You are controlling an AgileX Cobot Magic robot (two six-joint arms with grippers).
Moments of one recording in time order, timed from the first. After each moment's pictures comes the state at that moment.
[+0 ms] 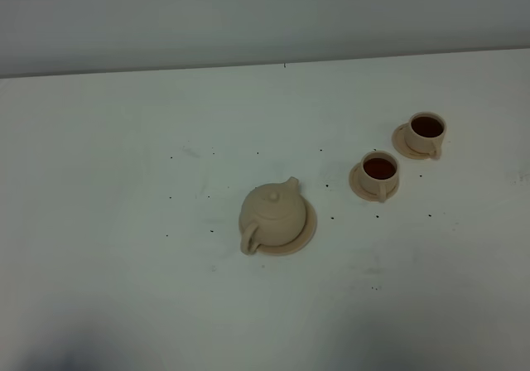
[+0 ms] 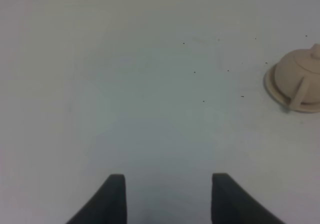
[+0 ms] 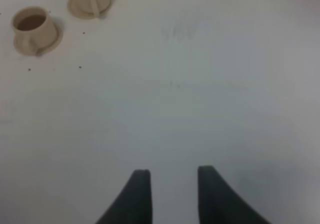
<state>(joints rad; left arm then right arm) 0.08 -0.01 -0.50 -0.14 1.04 0.15 0.07 0.06 -0.48 0.02 1.07 -0.04</state>
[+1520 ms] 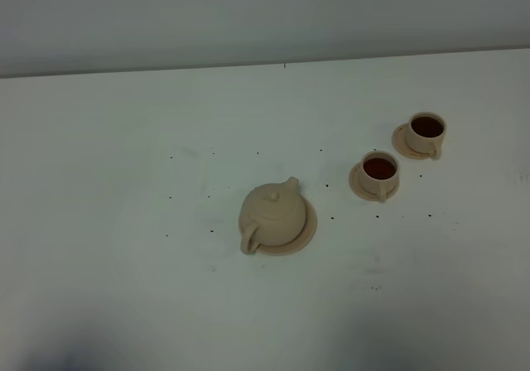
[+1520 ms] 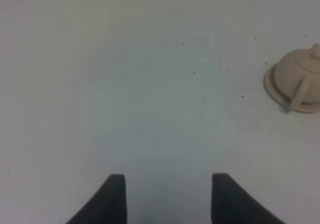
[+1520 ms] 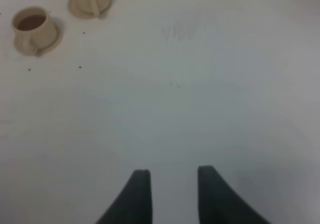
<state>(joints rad) 0.08 -0.01 -0.50 -0.14 1.04 0.15 0.07 0.06 -0.48 0.02 1.07 -0.04</state>
